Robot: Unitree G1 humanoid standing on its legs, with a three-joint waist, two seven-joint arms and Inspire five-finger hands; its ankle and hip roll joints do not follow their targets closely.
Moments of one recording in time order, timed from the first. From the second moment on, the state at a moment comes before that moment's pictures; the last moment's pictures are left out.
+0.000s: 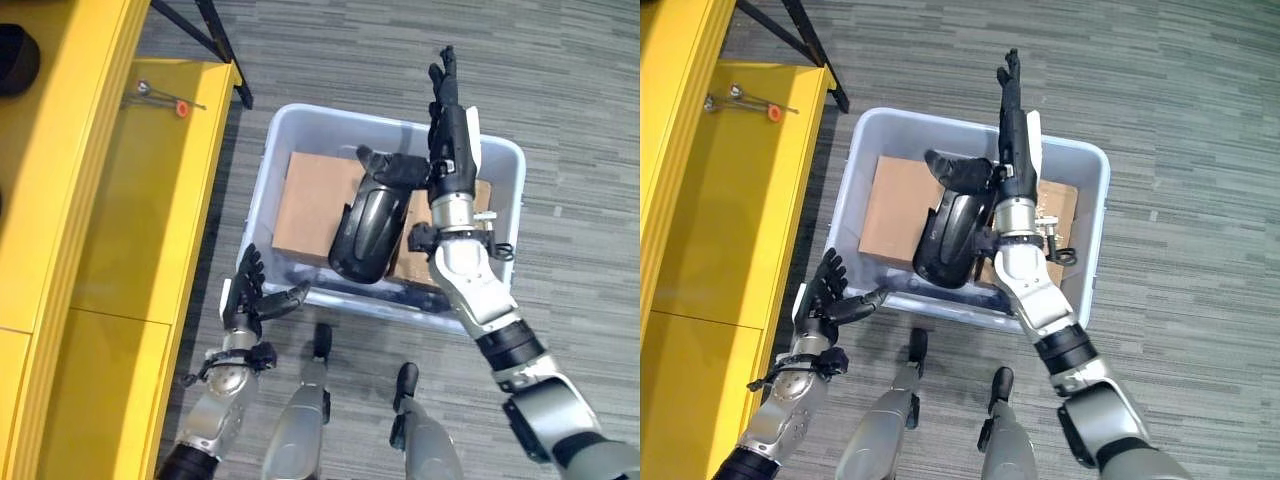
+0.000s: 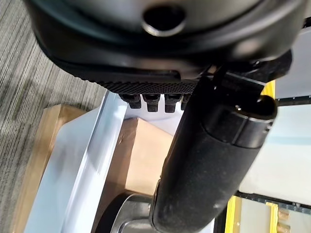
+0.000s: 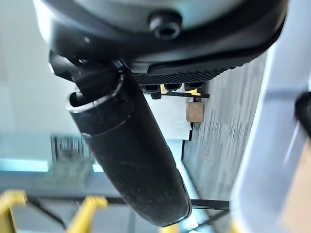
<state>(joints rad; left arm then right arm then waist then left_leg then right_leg) -0.04 0.38 -0.25 0.13 -0.50 -0.15 0.33 -0.70 -0.42 0.35 0.20 0.18 -0.12 -0.40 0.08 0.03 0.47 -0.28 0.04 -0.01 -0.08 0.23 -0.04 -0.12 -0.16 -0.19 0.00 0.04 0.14</state>
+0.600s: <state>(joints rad) 0.02 0.43 -0.21 0.11 -0.50 -0.16 0.23 -0.78 -0.88 0.67 0.42 -0.17 -0.11 -0.12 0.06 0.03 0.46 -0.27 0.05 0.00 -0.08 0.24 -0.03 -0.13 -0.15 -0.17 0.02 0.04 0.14</state>
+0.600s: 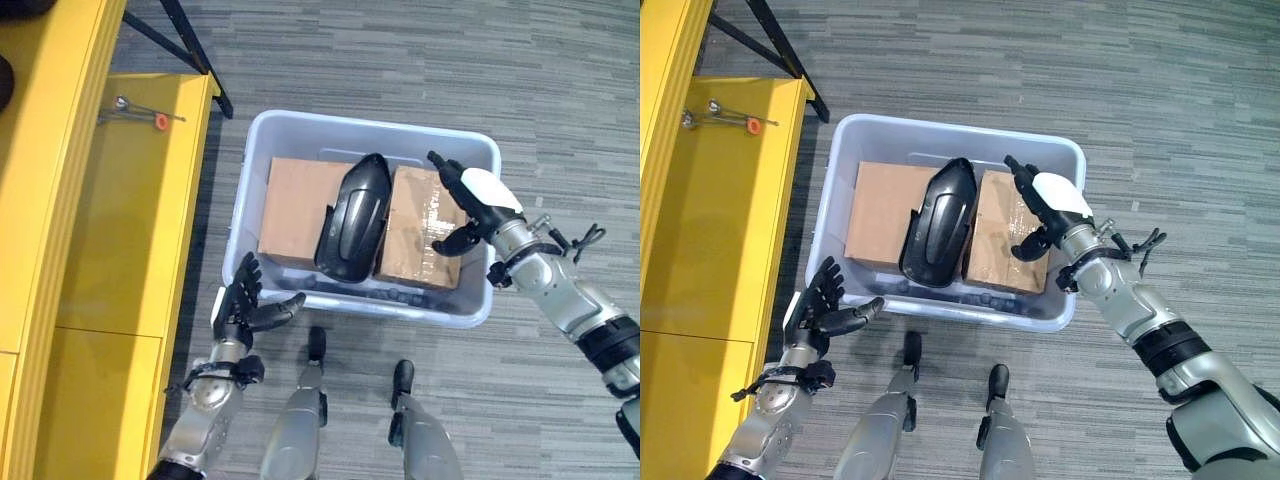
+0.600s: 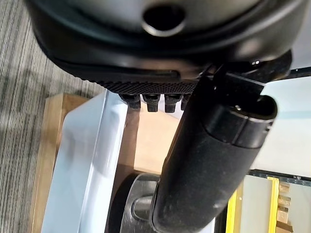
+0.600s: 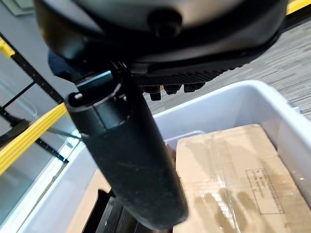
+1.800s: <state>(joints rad) 0.01 0.41 -0.26 0.10 -0.50 -0.20 0.23 -1.11 -0.82 1.06 0.66 -0.65 -0.13 -0.10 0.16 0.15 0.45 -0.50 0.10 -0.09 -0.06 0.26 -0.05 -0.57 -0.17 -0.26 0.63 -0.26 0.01</state>
